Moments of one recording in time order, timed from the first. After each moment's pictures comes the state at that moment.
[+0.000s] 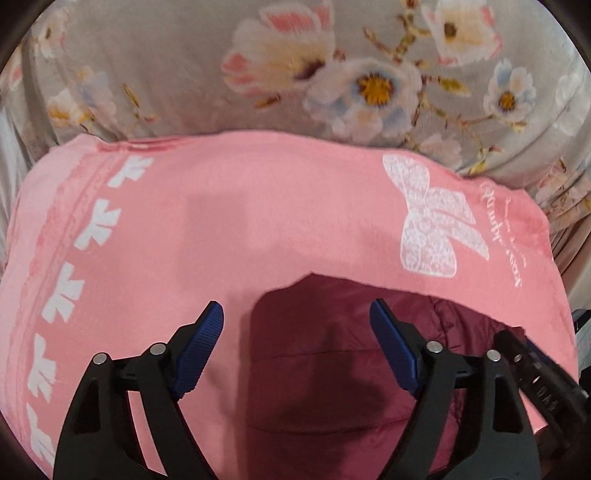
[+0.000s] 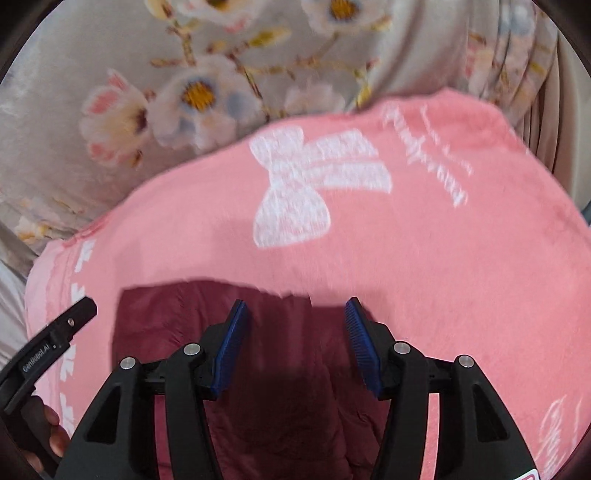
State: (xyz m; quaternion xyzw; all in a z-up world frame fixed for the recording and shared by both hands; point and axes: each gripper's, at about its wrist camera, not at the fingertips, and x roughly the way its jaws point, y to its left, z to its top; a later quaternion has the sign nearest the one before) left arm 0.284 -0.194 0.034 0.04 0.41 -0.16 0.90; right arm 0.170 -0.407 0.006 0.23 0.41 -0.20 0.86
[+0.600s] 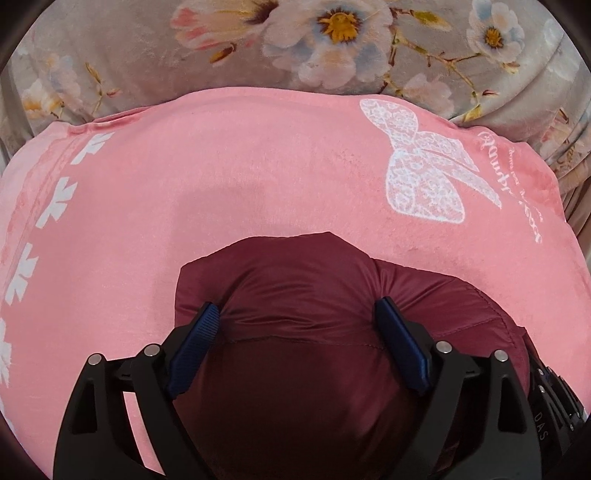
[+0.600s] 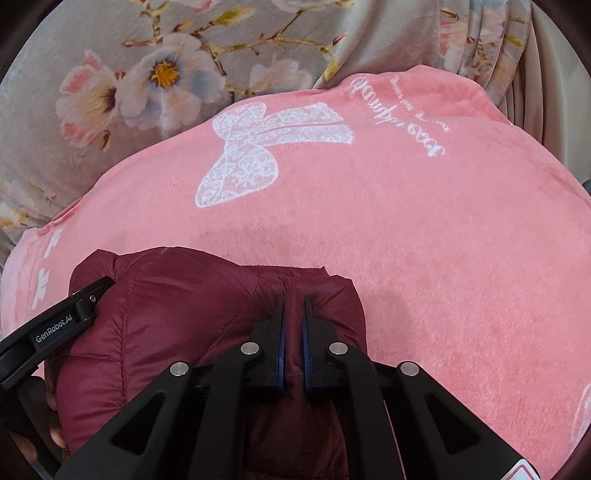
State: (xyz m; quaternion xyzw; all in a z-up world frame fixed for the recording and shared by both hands) left arm 0.273 -0.244 -0.050 0.06 0.41 -0.17 0.89; right arm 0.136 -0.422 -0.059 0.23 0.37 -0.23 0.87
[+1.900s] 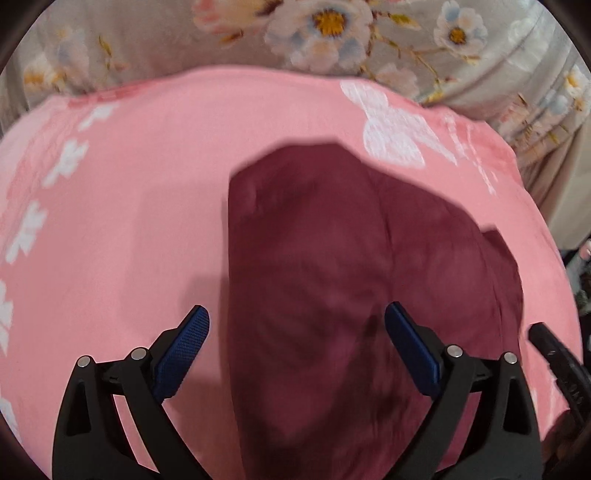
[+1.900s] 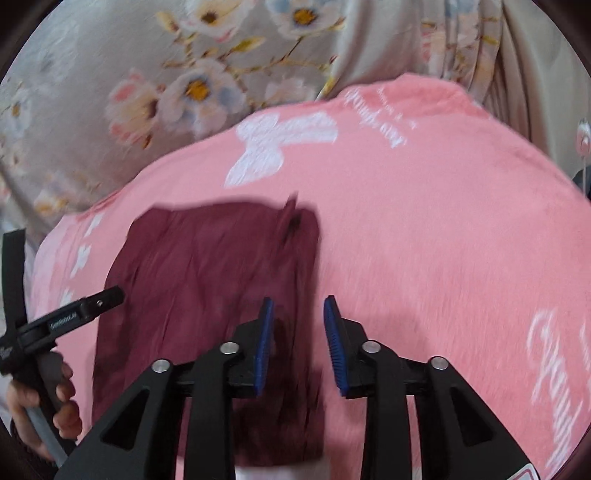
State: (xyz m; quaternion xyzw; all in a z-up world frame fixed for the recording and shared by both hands) left arm 0.191 -0.158 -0.054 0.04 0.46 -0.25 0.85; right arm 0.000 -0.377 -0.037 0.25 0.37 -0.16 0.88
